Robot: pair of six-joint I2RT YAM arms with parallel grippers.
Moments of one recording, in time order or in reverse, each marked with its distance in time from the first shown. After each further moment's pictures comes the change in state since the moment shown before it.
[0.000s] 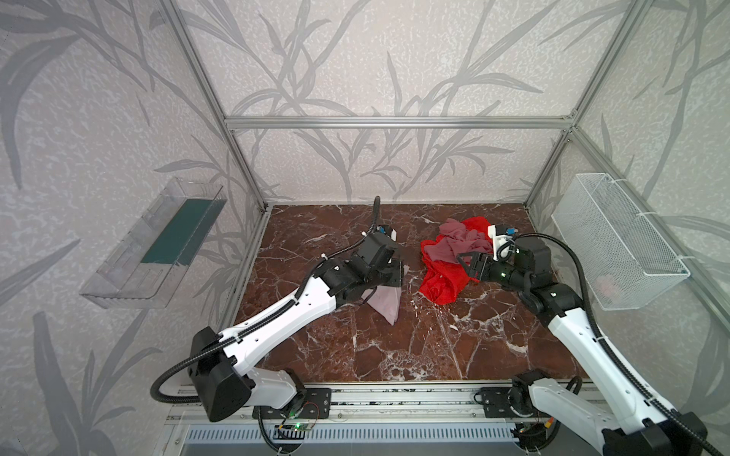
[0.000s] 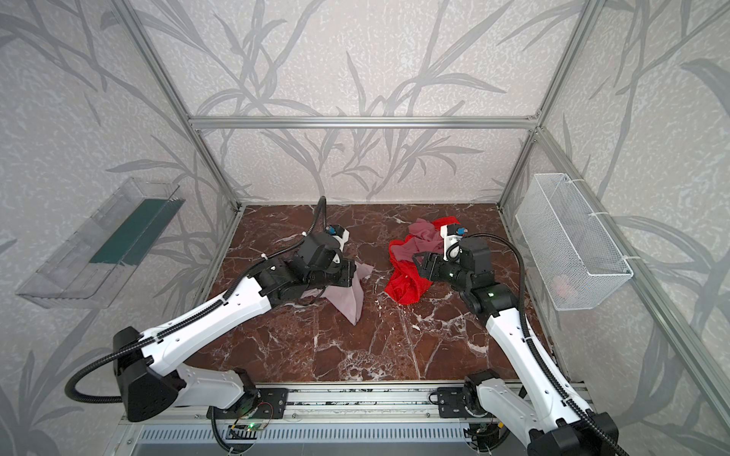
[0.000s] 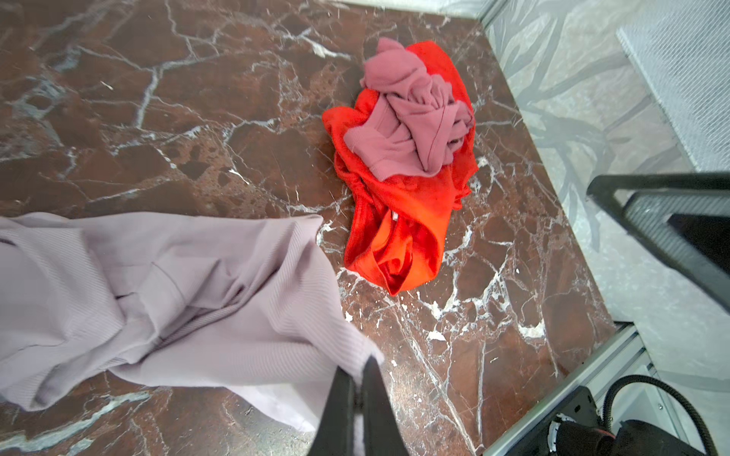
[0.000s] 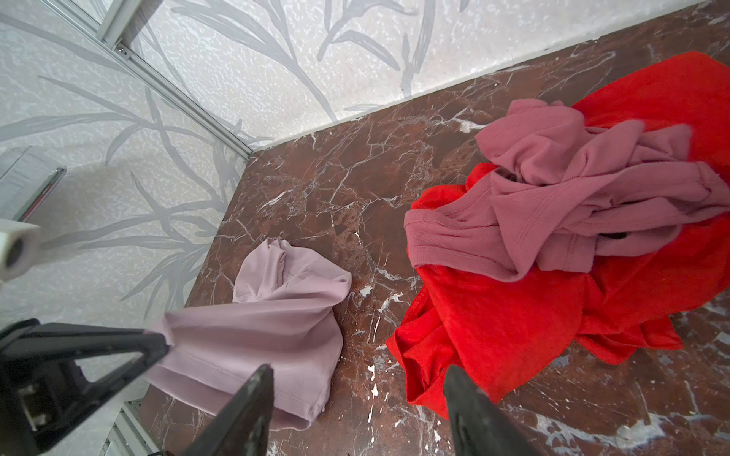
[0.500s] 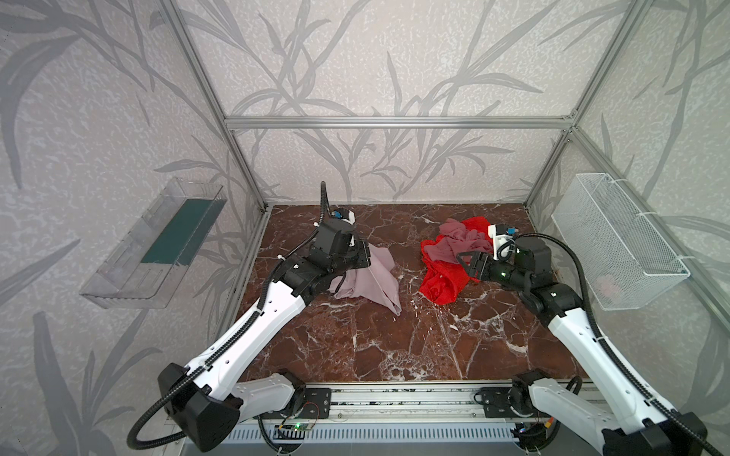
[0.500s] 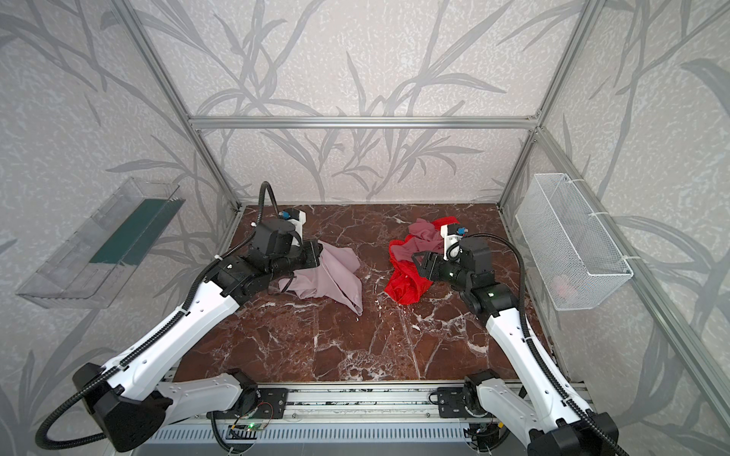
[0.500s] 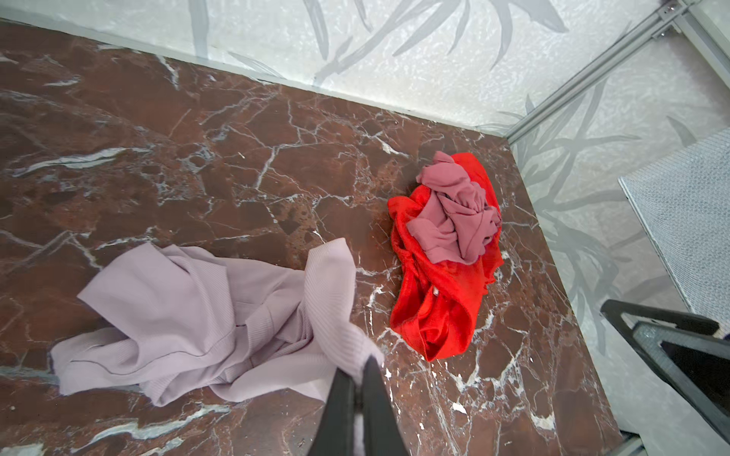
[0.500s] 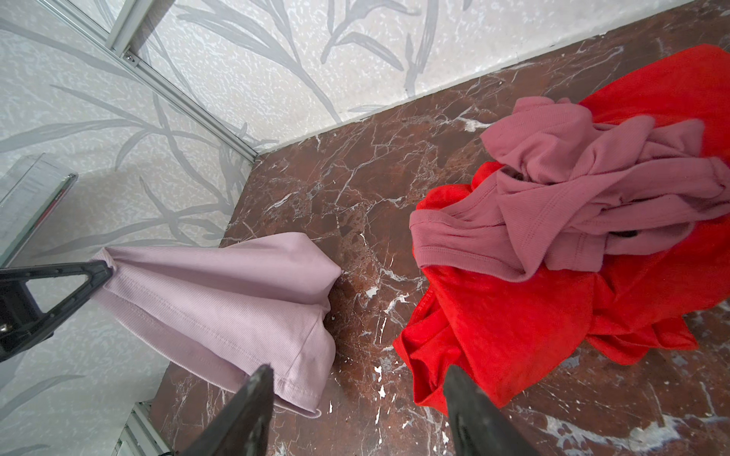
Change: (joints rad) left arm 0.248 -0.133 -0.034 0.003 0.010 0.017; right arm 0.000 0.003 0.000 0.008 -0.010 0.021
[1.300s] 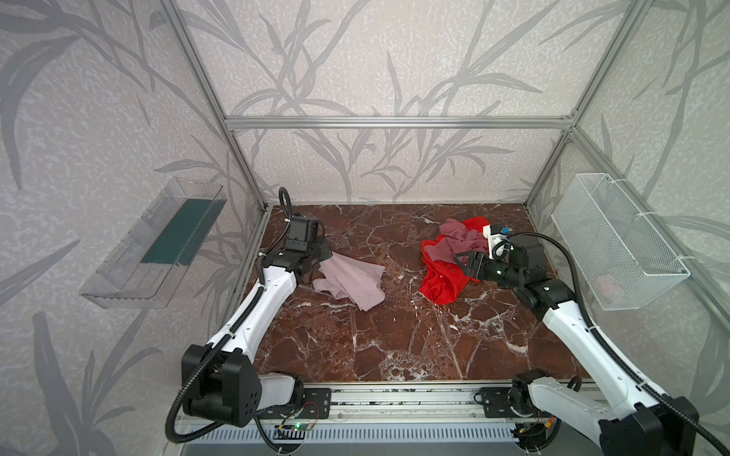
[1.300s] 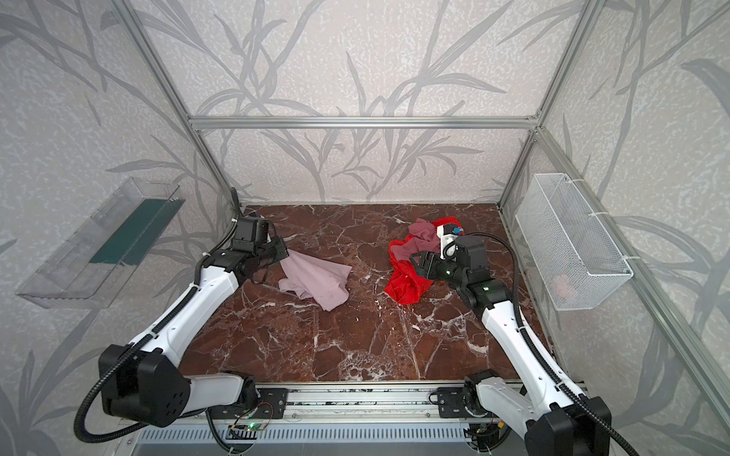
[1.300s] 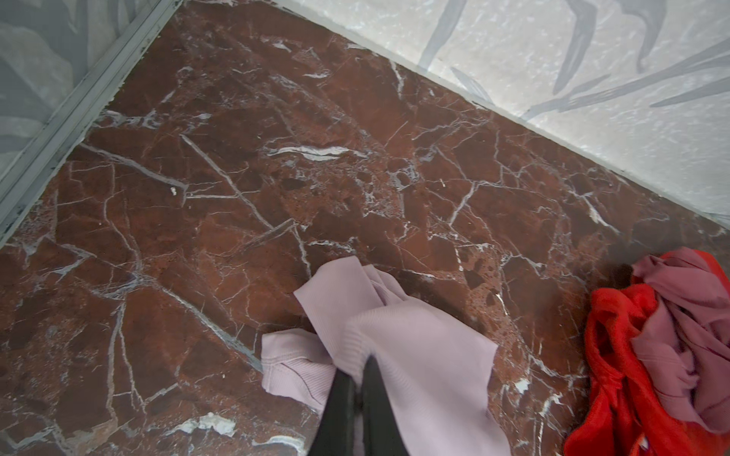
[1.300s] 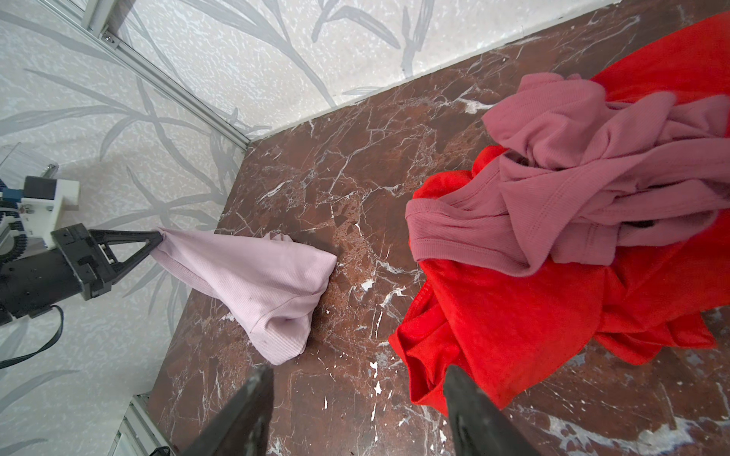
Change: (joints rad) left arm 0.379 0.120 -0.126 0.059 -0.072 0.074; right arm -0.002 0.063 0.000 0.015 -0.017 -0.008
